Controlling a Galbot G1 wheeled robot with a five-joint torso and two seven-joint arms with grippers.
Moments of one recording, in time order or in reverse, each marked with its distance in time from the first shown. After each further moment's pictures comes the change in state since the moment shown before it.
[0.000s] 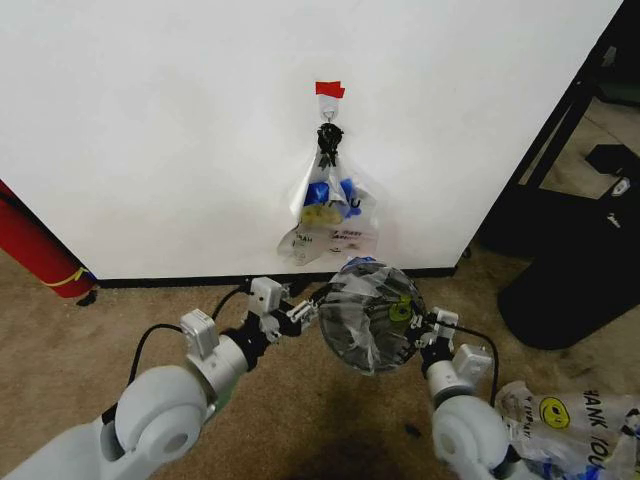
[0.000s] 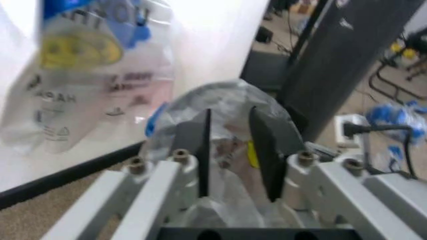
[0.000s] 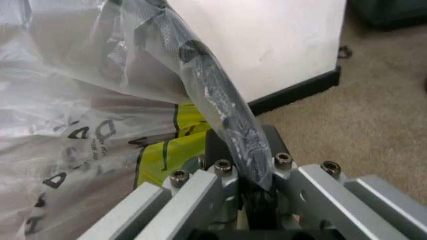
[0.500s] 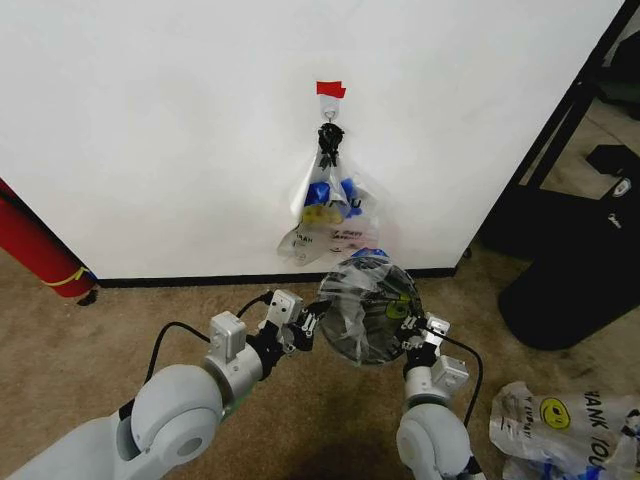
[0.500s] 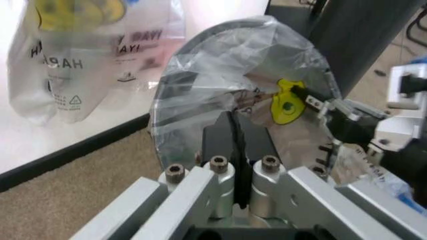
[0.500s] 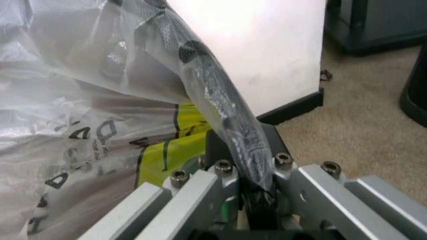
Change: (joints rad) left arm -0.123 -0.016 0.118 0.042 0.015 0.148 -0.106; right arm -0.044 0.151 -0.001 -0.031 -0.204 0.105 -0.021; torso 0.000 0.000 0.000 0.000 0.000
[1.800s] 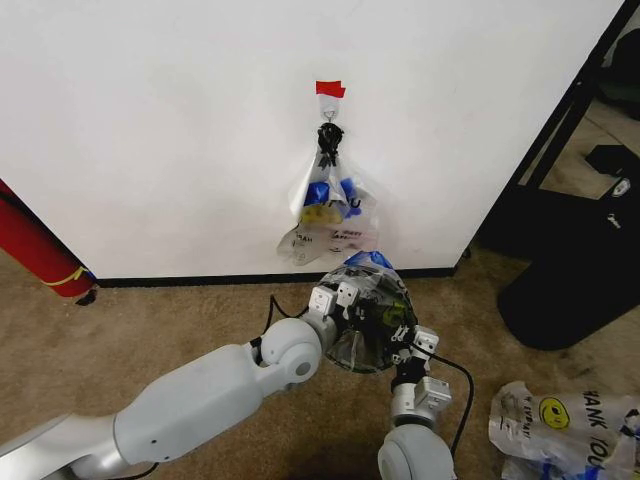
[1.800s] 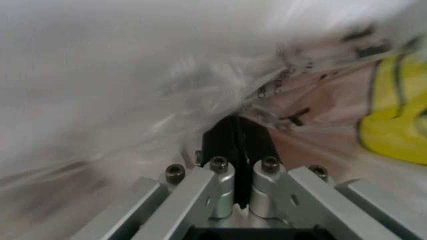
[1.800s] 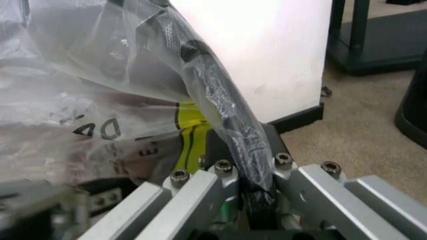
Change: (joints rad) left arm -0.503 -0.340 0.513 0.556 -0.162 0.019 -0.203; right arm -0.046 0.067 -0.039 -0.016 -0.166 0.063 -0.023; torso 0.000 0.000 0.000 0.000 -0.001
